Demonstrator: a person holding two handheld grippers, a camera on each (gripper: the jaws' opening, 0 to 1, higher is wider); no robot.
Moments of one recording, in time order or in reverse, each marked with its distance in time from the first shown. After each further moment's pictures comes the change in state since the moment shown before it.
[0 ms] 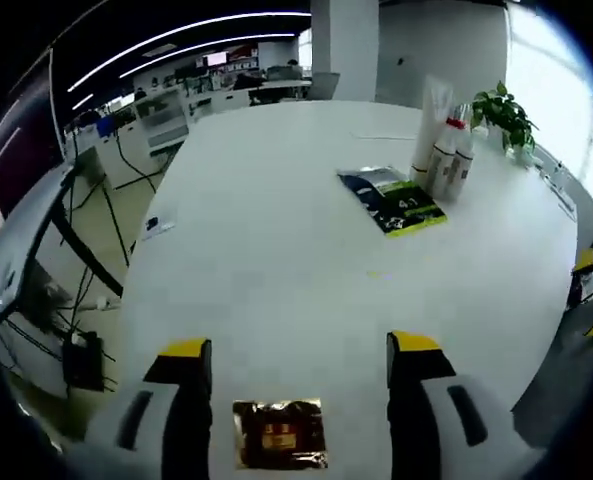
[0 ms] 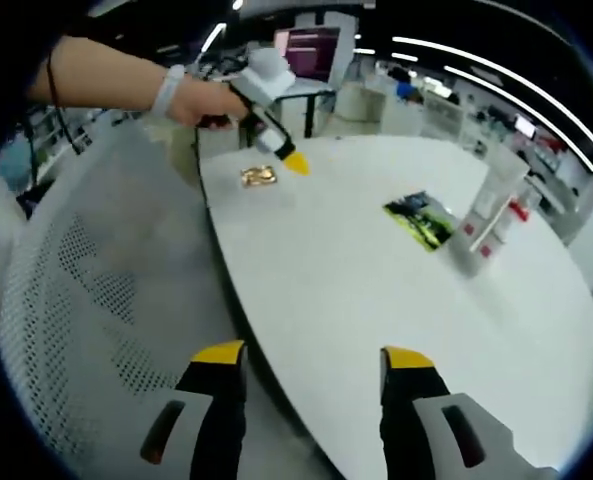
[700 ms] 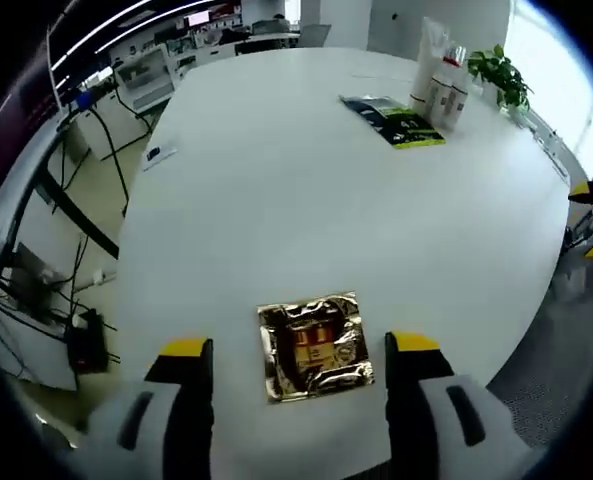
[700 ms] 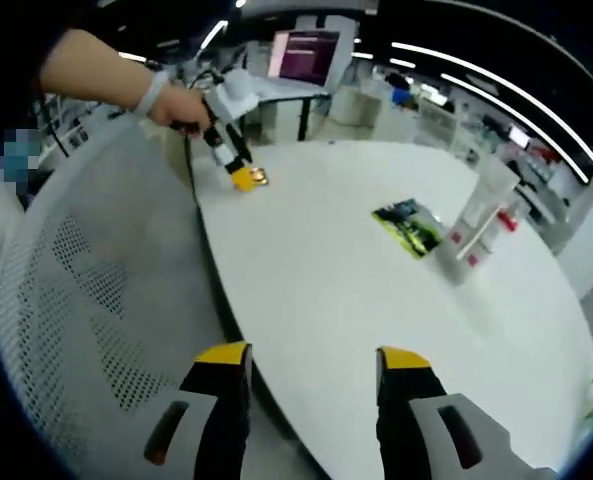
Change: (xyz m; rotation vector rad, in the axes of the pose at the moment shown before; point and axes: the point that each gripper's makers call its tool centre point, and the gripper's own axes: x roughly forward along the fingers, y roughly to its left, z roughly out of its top) left arm -0.007 -0.001 -0.041 0.059 0.140 -0.061; right arm -0.005 -0.008 0.006 -0.037 -0.026 -0.053
